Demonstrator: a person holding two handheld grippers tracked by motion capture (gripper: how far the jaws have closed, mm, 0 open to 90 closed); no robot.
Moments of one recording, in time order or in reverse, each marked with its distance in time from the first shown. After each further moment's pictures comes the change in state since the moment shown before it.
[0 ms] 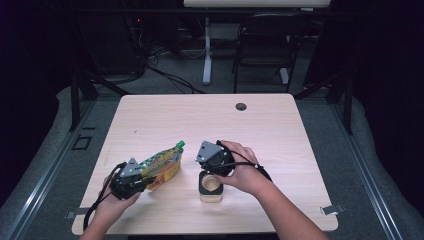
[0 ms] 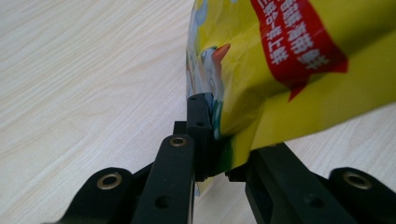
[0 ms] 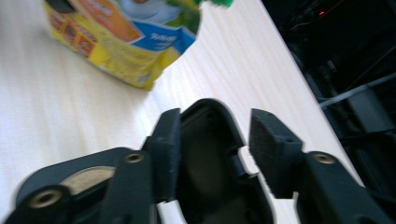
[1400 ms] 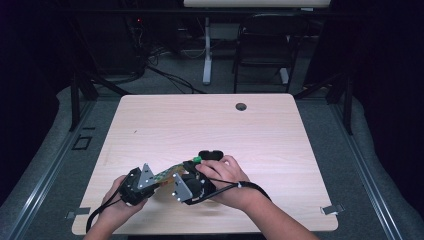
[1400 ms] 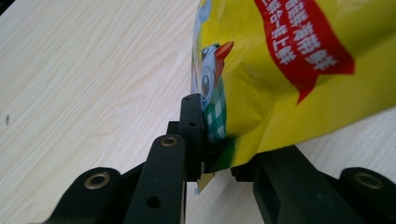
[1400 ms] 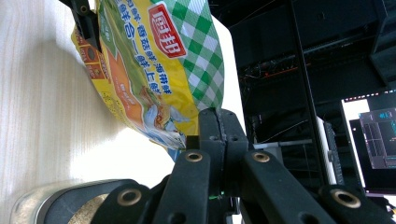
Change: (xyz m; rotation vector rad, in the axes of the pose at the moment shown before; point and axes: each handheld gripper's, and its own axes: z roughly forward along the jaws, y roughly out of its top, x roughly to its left) left arm -0.041 0.017 0.000 0.091 0.124 0.245; right arm 0.066 0.041 -0.025 -0.068 -0.205 -0.429
